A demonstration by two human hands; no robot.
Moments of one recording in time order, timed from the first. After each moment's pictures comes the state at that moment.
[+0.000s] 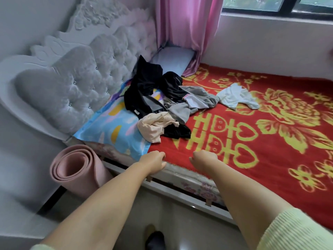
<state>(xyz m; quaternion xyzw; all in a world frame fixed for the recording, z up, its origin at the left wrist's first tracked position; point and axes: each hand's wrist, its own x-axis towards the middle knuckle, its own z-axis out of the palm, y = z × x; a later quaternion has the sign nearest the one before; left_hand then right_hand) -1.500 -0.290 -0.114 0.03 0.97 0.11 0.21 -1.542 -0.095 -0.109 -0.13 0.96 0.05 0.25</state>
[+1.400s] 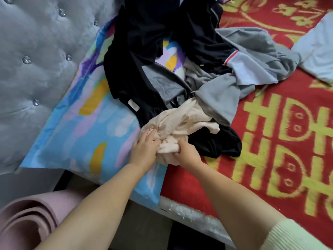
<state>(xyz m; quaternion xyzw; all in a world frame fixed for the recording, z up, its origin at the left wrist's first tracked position) -1.836 -0.469 -0.374 0.01 0.99 0.10 0.12 -1.872 -0.308 -0.412 -0.07 0.91 -0.30 0.29</state>
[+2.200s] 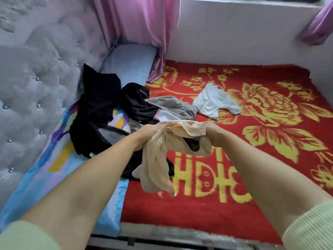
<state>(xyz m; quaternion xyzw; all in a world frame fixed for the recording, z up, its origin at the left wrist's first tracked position) -1.908 -0.286 -0.091 -0.02 0.77 0.57 0.29 -1.905 -0.047 -0.089 0.12 0.79 -0.56 0.24</state>
